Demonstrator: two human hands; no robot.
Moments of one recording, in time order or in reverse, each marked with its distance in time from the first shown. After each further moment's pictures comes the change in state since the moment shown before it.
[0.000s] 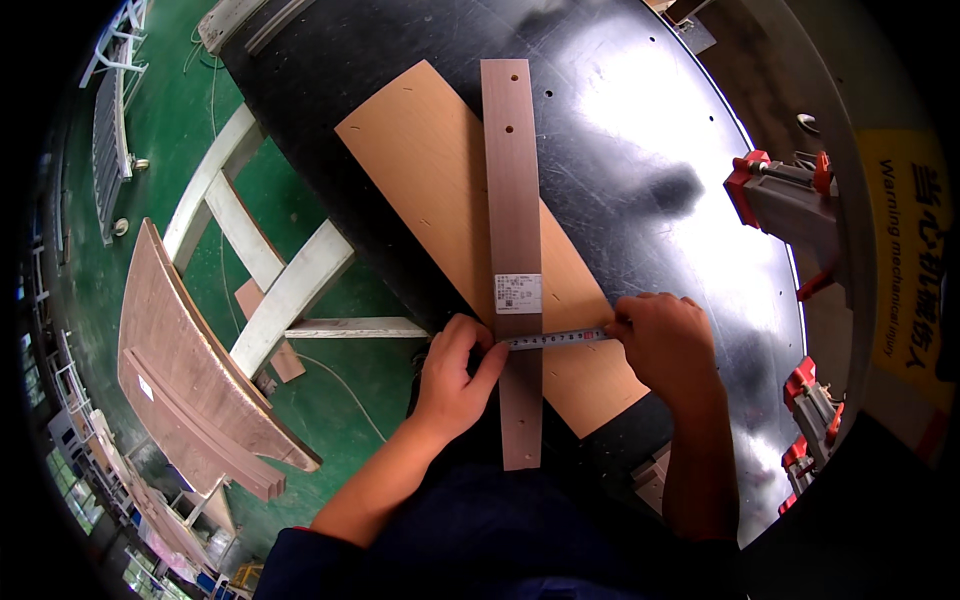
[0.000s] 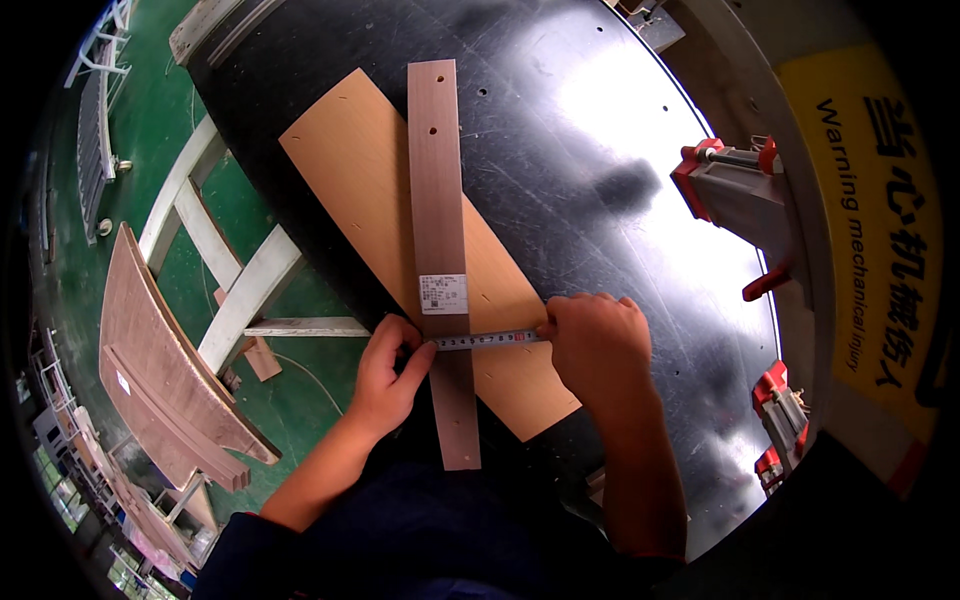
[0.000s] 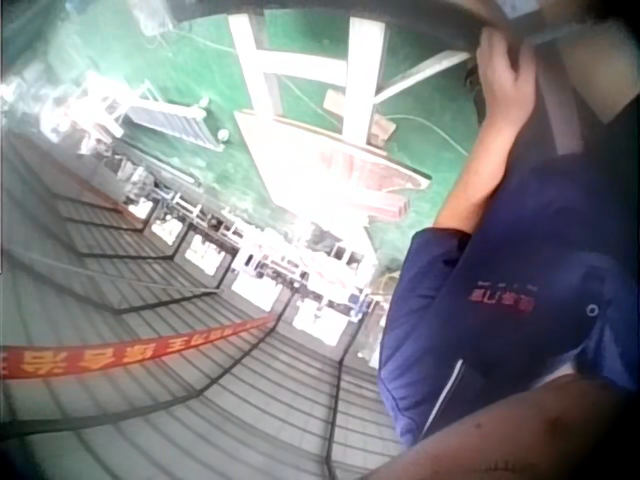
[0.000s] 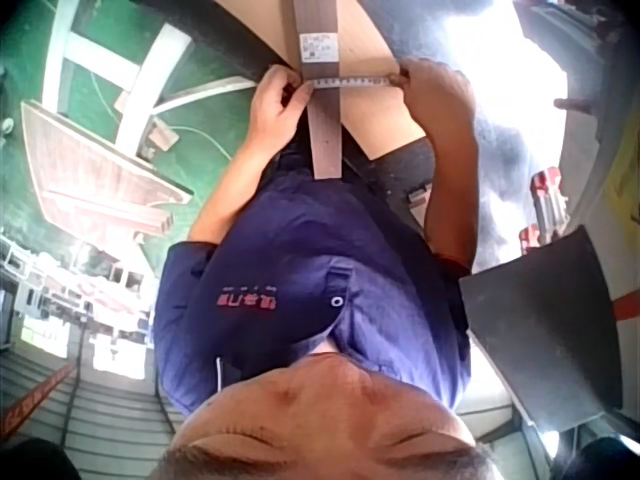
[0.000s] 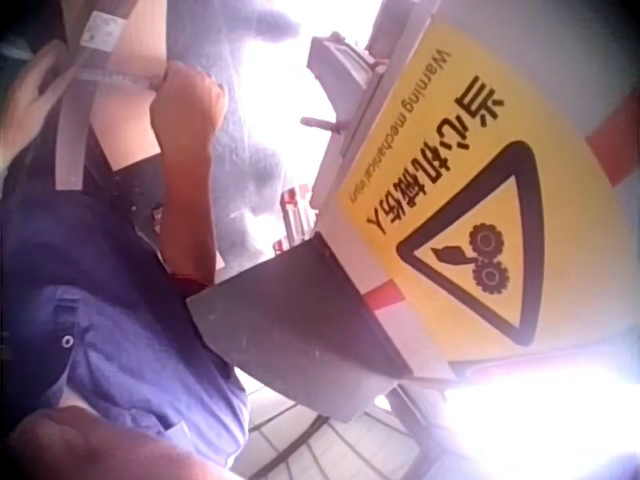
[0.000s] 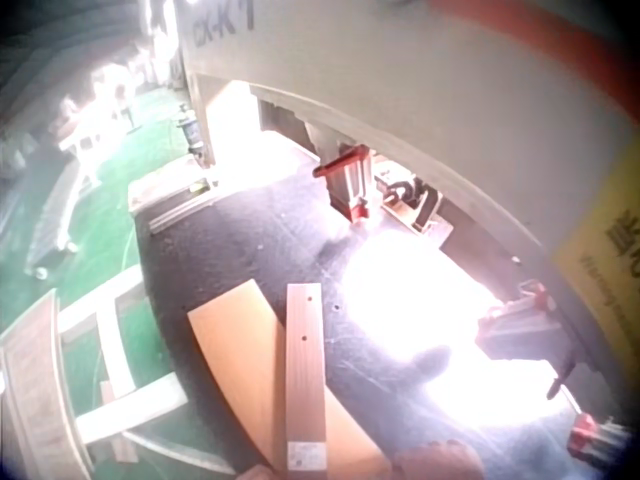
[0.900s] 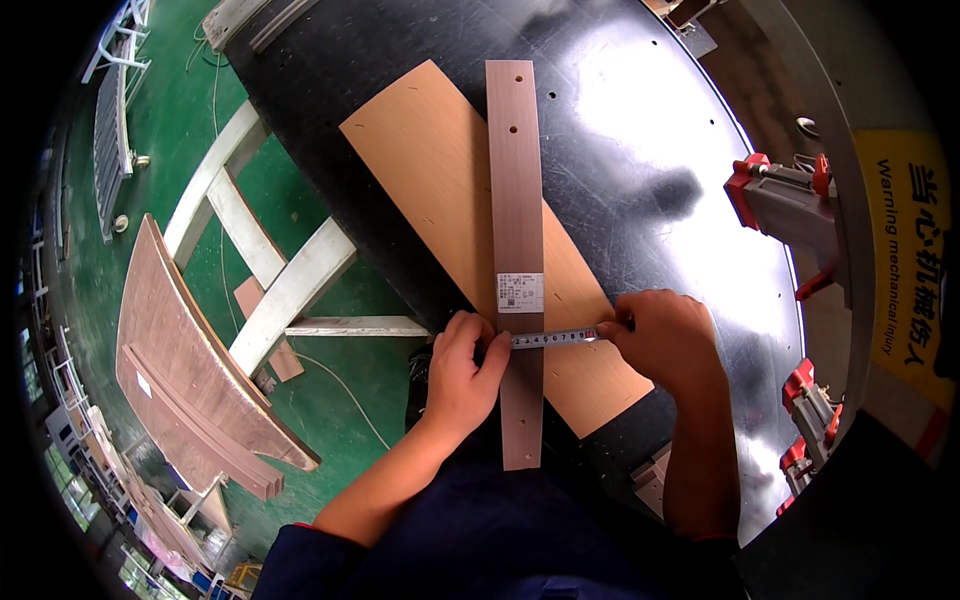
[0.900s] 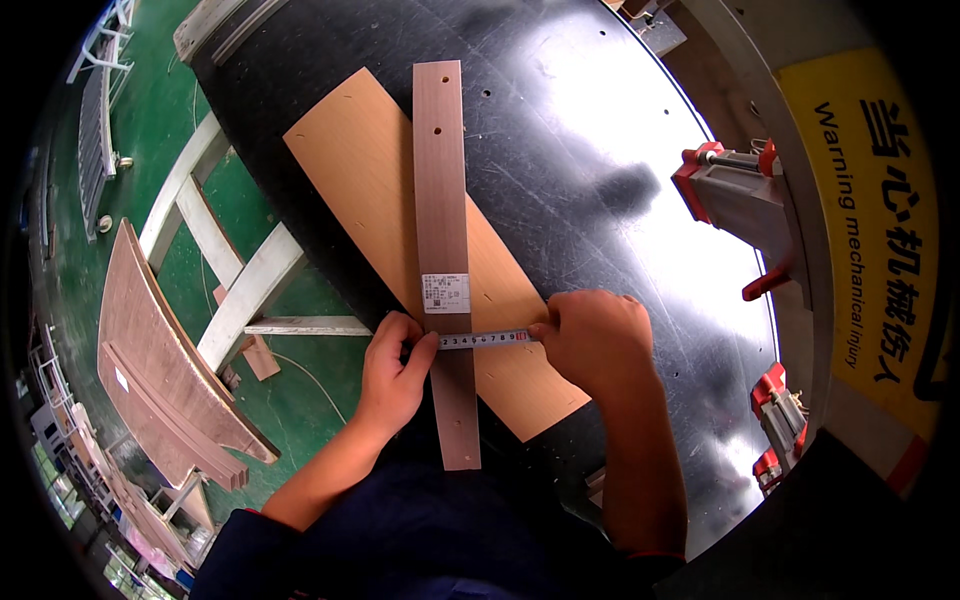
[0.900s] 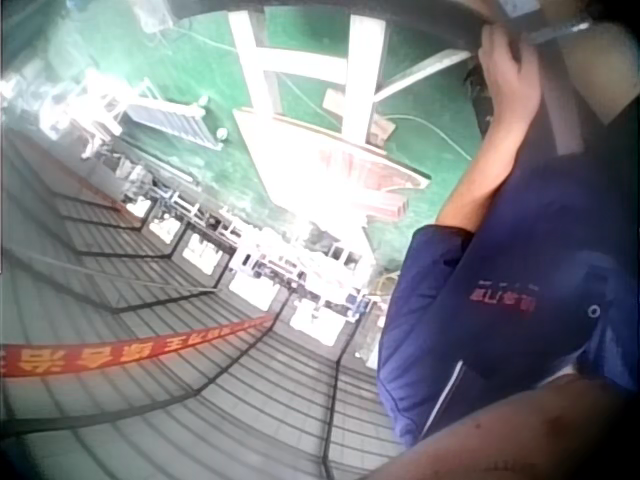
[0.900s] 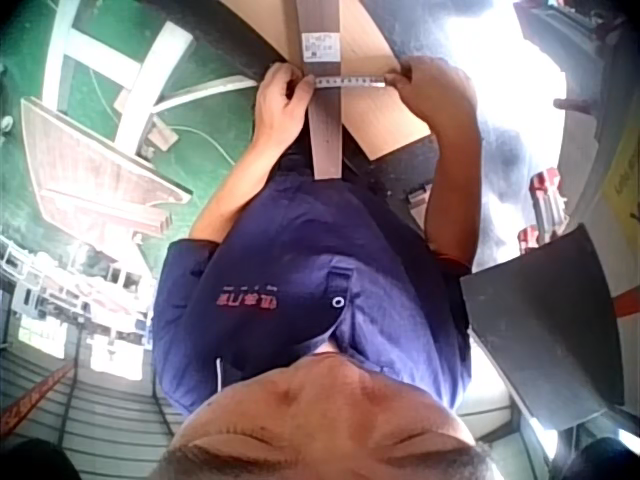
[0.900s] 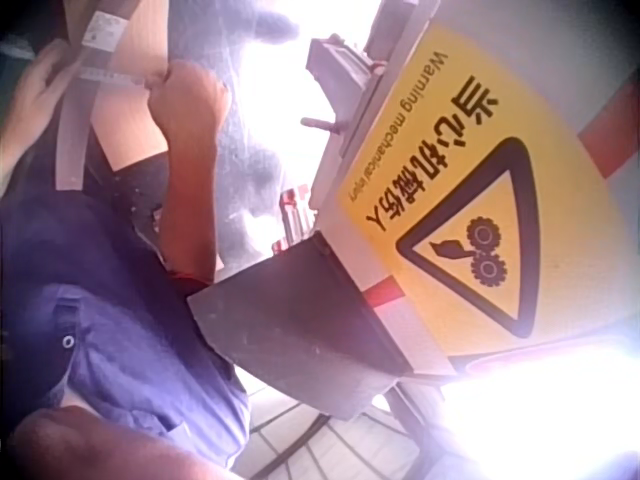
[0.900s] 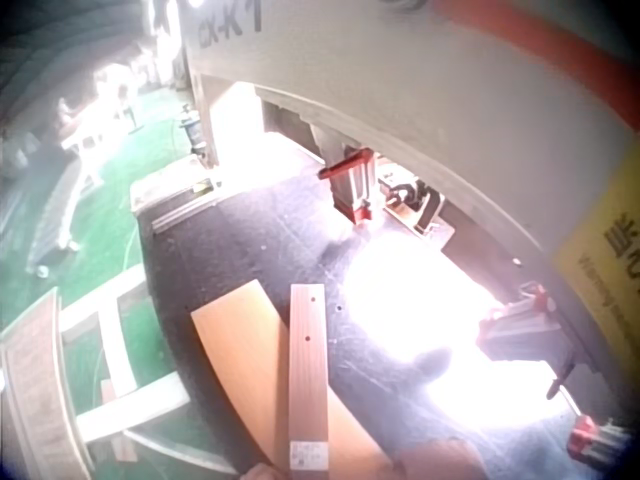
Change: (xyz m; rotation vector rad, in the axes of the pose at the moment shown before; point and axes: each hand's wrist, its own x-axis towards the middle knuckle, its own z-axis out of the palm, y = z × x) left_hand 0.003 0.008 0.010 0.013 0.066 -0.099; right_hand 0.010 -0.013 -0.024 0.028 -0.239 0.162
